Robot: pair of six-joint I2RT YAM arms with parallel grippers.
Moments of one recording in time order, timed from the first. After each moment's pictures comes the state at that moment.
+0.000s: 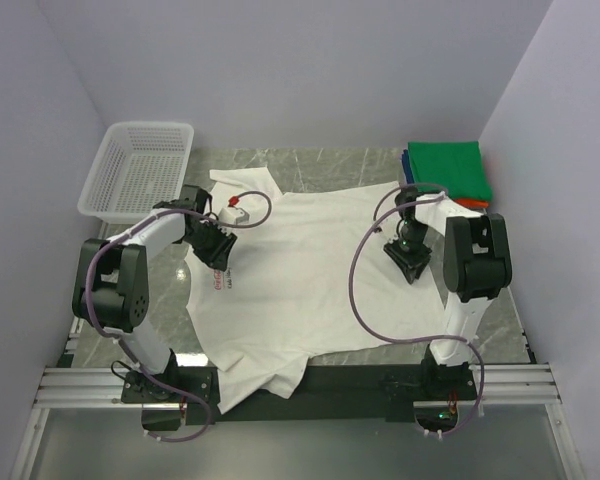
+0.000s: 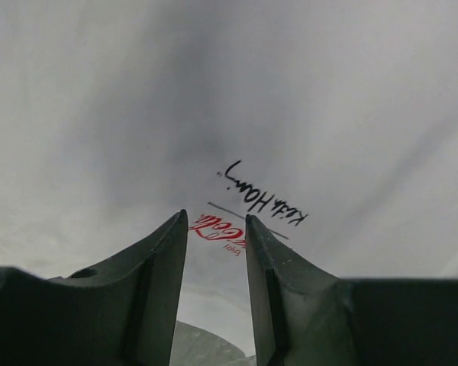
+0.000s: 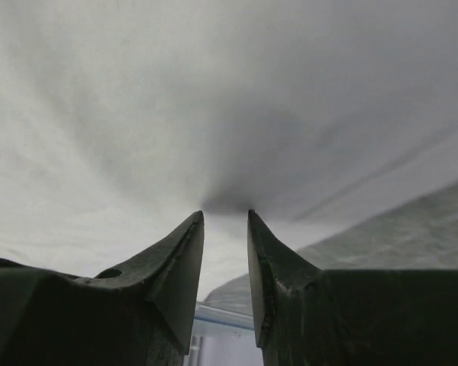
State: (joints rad) left arm -0.18 1.68 1.09 -0.69 0.41 0.56; right arm 0.08 1.90 1.27 -1.04 0.00 -0.56
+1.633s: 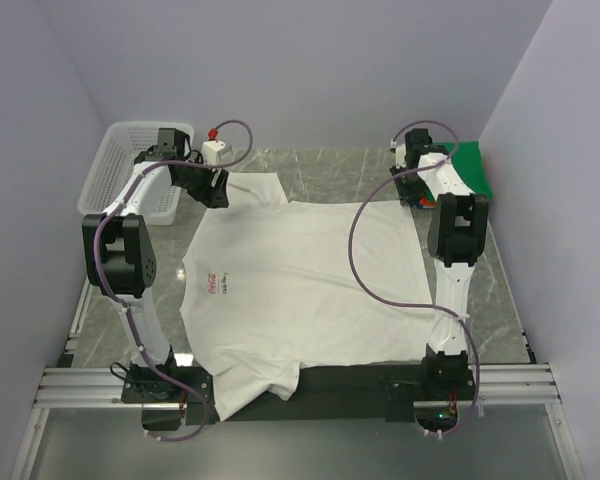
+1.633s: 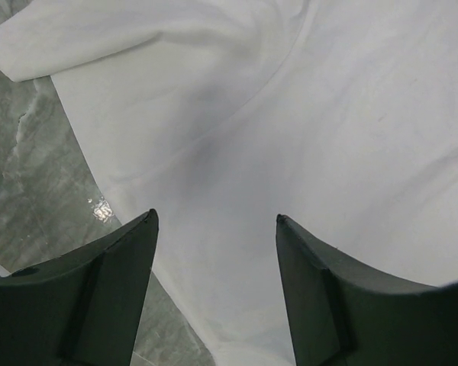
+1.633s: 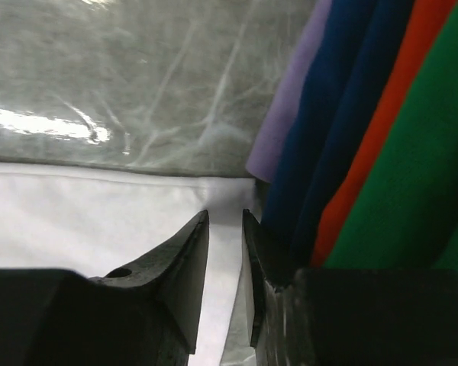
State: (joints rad) left arm -0.03 1.96 1.67 -0.72 0.58 0.53; right arm 0.00 2.38 2.07 -0.86 0.01 -0.24
